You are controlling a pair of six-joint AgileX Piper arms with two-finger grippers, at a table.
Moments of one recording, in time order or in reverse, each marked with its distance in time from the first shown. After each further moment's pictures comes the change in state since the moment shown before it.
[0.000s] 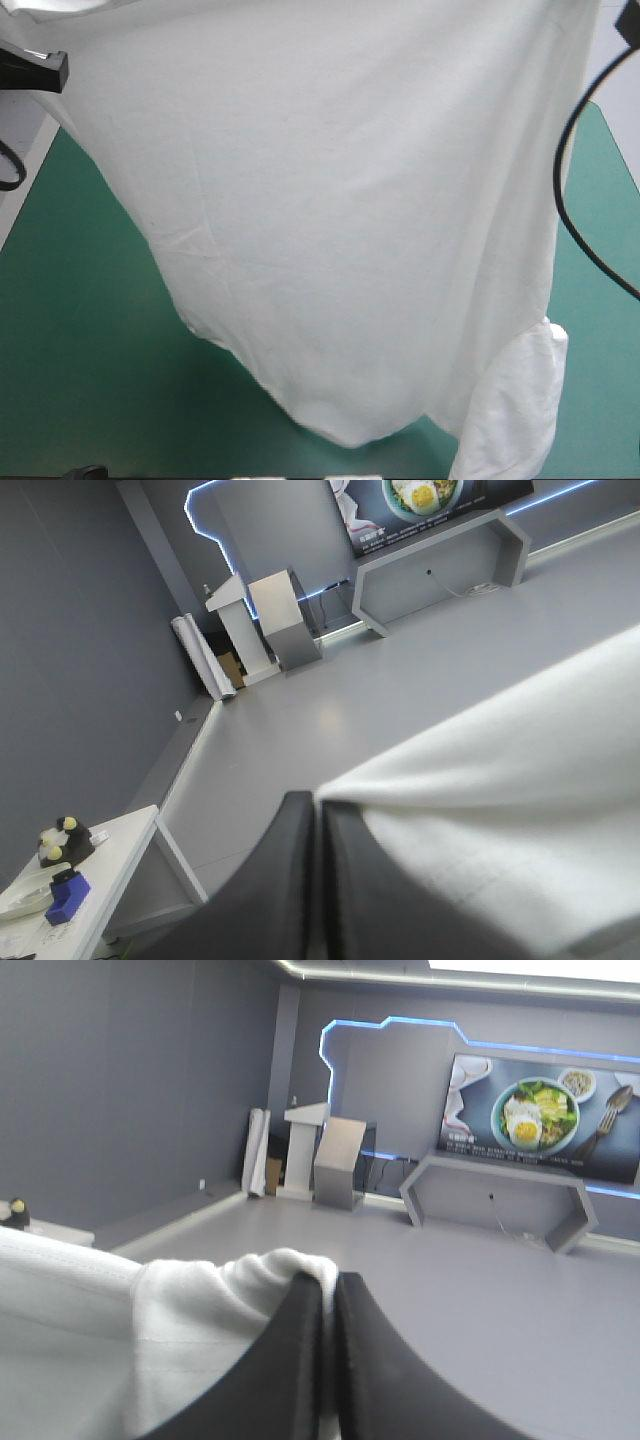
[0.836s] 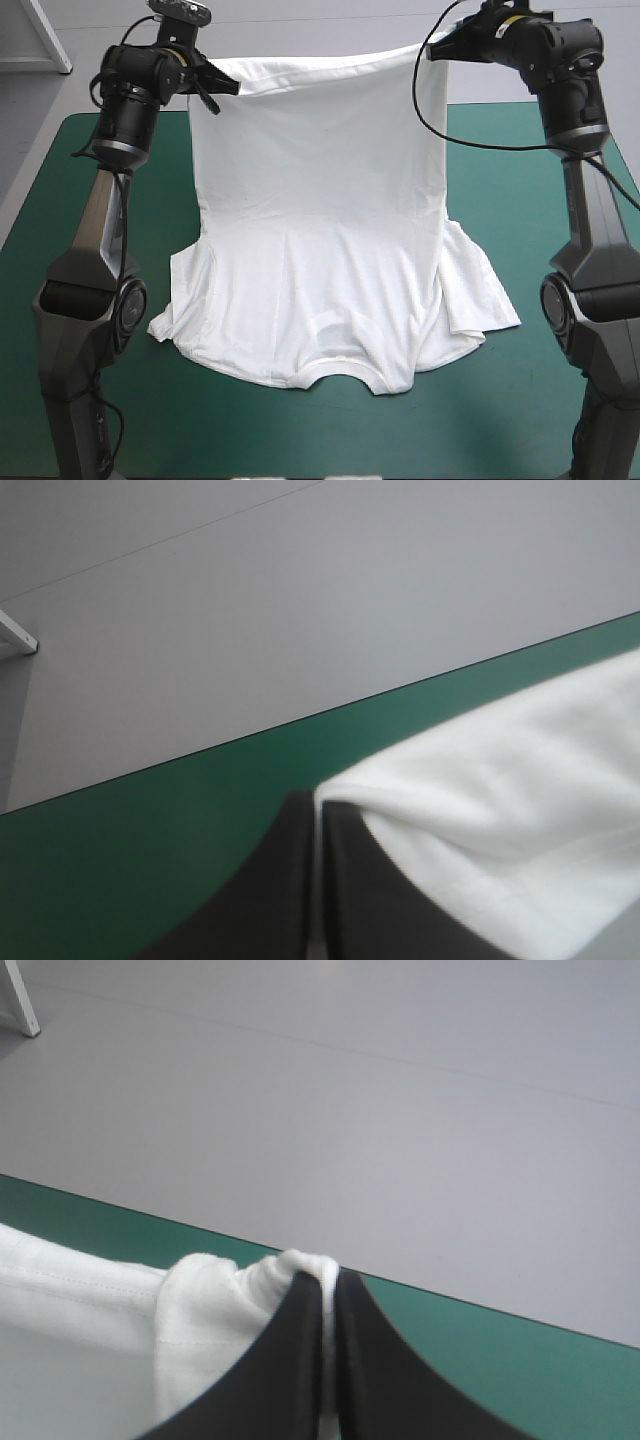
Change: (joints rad) left arm 0.693 0.692 0.007 -0.795 -0.237 0.062; right arm 0.000 0.588 0.233 -0.059 -0.204 -0.020
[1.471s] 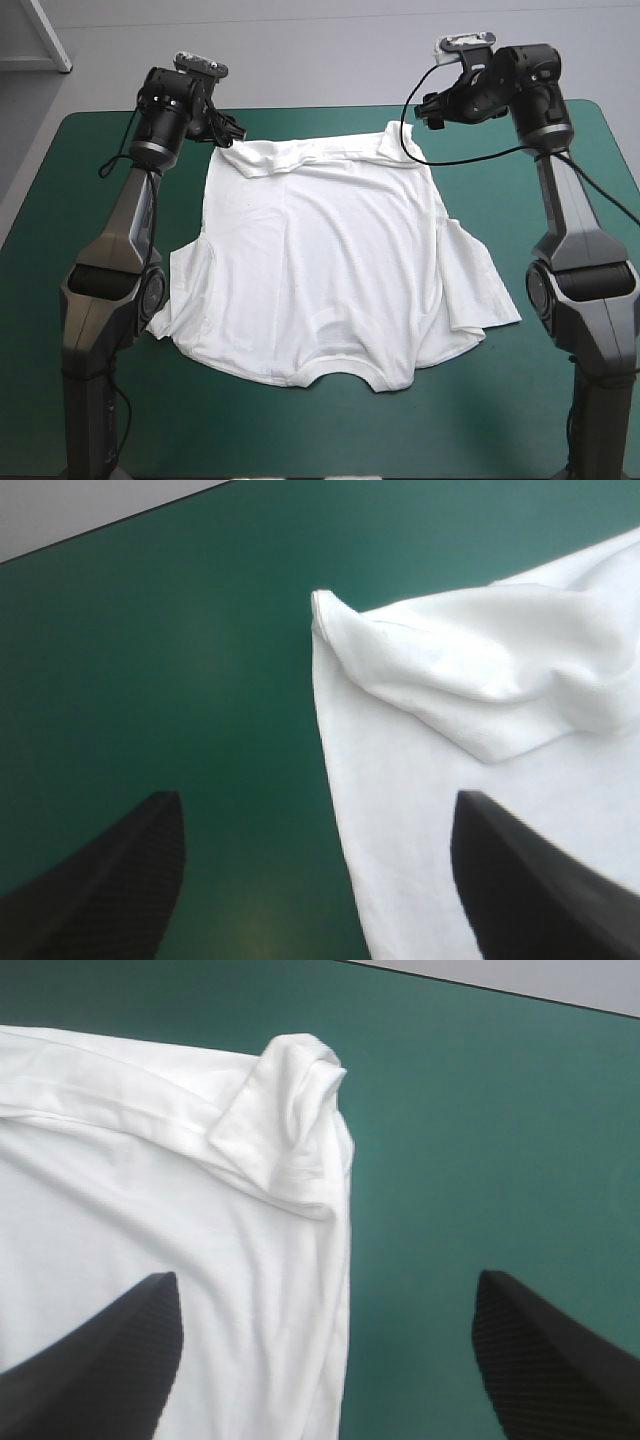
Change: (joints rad) left arm 0.004 0.142 0.011 0.059 0.229 -0.063; right arm -0.001 0.122 0.032 0.030 0.324 0.070
